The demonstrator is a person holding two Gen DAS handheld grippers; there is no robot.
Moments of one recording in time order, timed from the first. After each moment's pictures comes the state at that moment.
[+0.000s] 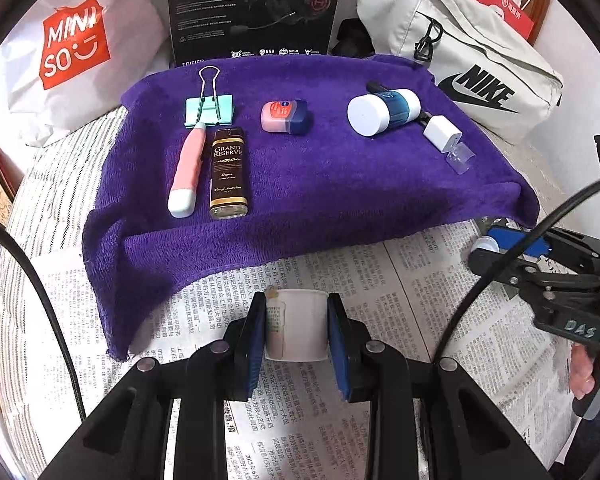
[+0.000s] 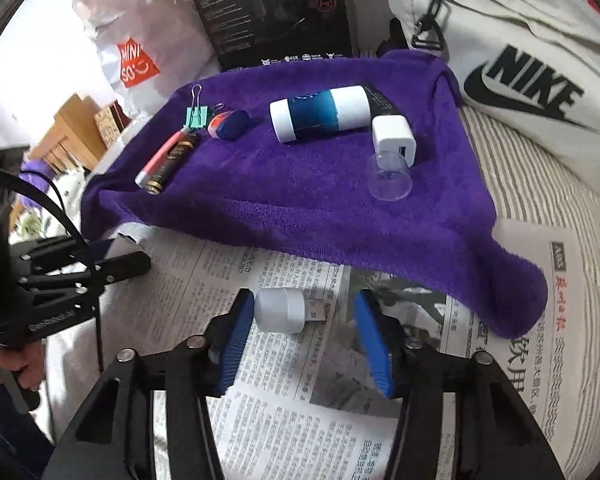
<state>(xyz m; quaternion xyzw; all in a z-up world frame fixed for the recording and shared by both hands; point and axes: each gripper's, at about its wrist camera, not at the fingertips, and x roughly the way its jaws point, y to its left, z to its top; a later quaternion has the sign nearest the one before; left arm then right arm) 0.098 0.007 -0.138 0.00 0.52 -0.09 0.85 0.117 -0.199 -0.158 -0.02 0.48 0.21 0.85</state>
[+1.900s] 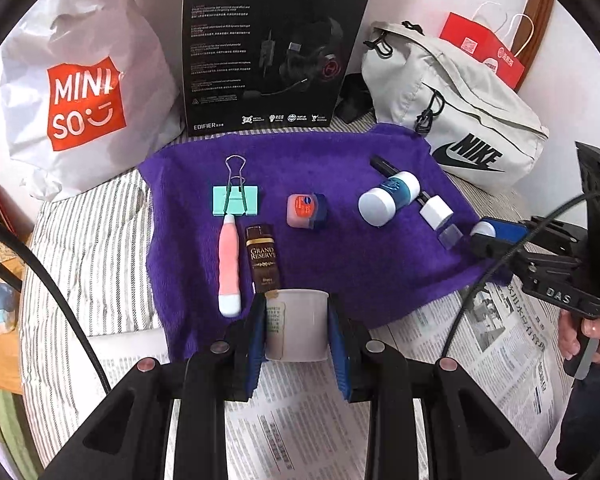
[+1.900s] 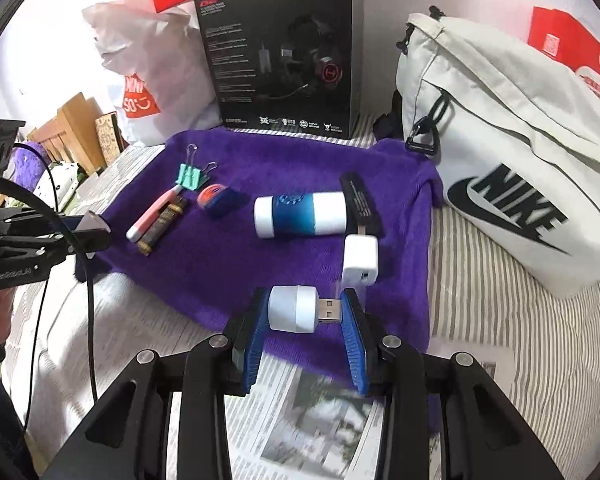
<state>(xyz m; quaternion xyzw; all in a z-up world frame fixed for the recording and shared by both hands) 0.137 0.040 -0.084 -0.02 0.48 -0.12 0.87 0.160 -0.201 -0.105 -0.07 0.42 0.21 0.88</state>
